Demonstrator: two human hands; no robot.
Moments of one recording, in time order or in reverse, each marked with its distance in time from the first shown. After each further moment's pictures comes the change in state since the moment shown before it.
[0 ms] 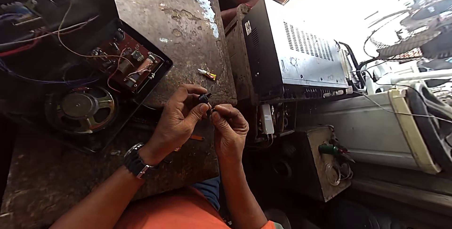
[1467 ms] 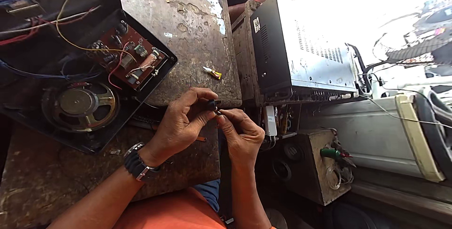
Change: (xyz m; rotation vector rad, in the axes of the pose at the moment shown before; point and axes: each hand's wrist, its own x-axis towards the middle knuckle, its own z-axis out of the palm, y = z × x) left_hand 0.000 0.002 -0.002 0.155 -0.040 0.078; right_hand 0.004 -0.021 -0.012 -0.542 -0.092 -0.106
